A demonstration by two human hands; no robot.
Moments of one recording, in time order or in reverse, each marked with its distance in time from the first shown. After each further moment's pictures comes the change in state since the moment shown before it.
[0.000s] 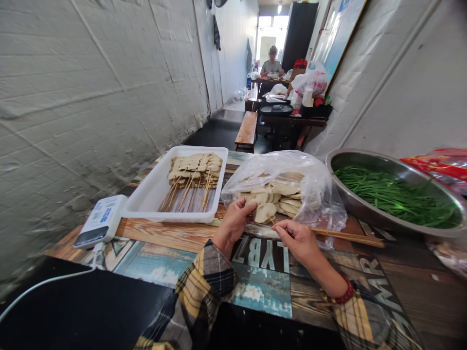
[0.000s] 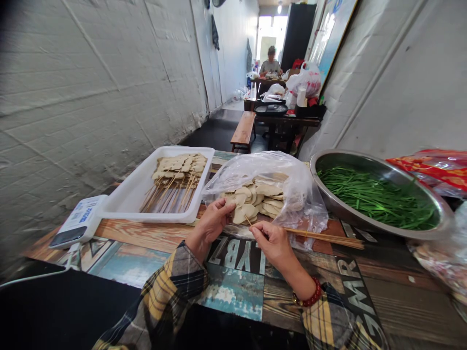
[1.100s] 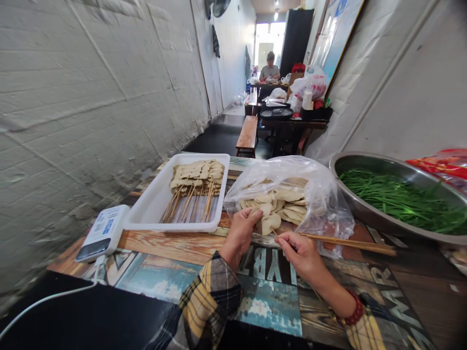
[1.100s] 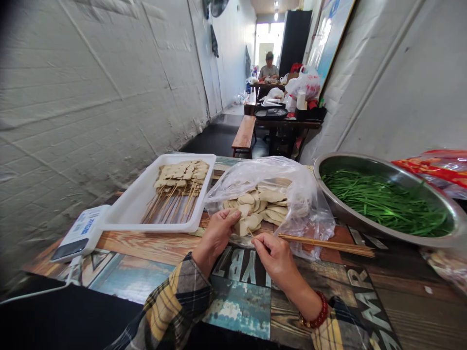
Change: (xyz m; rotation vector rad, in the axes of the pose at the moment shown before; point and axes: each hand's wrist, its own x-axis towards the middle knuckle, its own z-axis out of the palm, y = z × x) left_hand -0.004 -0.004 0.010 0.017 0.063 -0.002; right_hand -0.005 -0.002 0.012 -0.081 0.035 -0.032
